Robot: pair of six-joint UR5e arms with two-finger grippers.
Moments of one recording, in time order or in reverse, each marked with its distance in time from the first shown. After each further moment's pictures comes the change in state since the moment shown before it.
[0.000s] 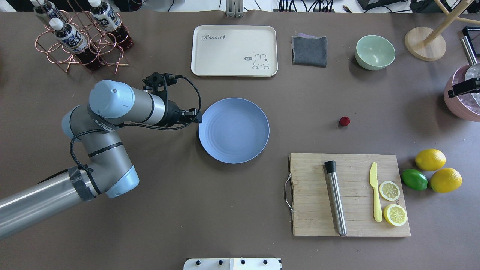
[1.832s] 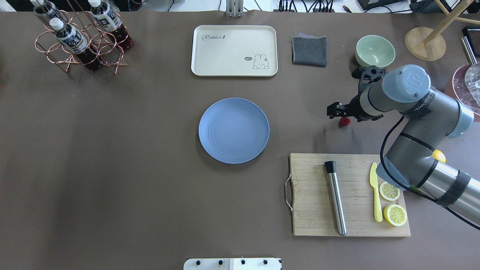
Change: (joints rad) left arm -0.933 0.540 -0.065 0.496 -0.560 1.393; right arm -0.497 0.267 -0.074 0.007 -0.288 0.647
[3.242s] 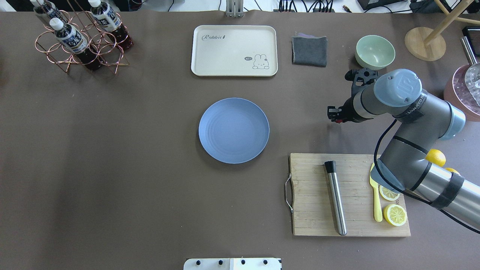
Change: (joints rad) left arm -0.002 0.007 0.001 -0.005 -0.007 0.009; right arm -0.021 0.028 0.016 -0.007 -0.032 0.012
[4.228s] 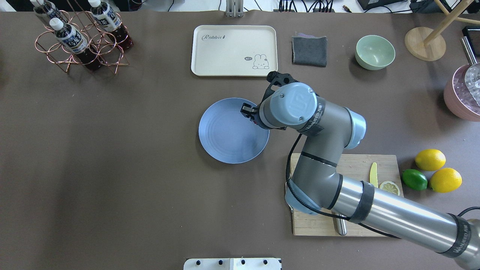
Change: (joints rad) left arm 0.000 -0.002 0.002 0.001 0.000 0.000; right arm -0.230 0.369 -0.084 -0.116 -0.234 0.459
